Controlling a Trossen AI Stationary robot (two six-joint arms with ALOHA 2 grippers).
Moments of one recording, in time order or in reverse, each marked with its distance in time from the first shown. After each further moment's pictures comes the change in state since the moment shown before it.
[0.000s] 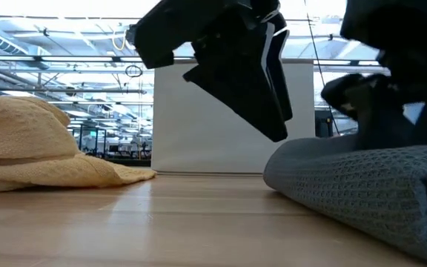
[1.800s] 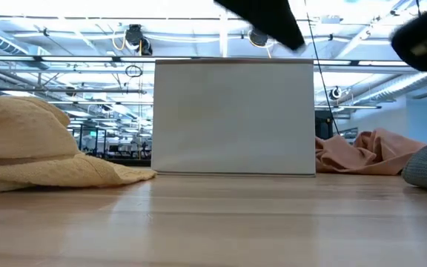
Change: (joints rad) left arm 0.047 -0.137 -0.001 0.051 -0.020 0.067; right arm 0.164 -0.435 -0.167 -0.144 -0.003 0.143
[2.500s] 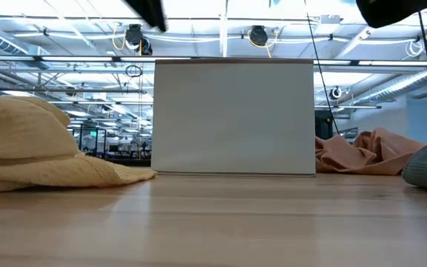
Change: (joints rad) left arm 0.013 -0.407 -0.222 -0.488 -0.028 -0.395; right arm -0.050 -0.002 0.001 0.308 0.084 -0.376
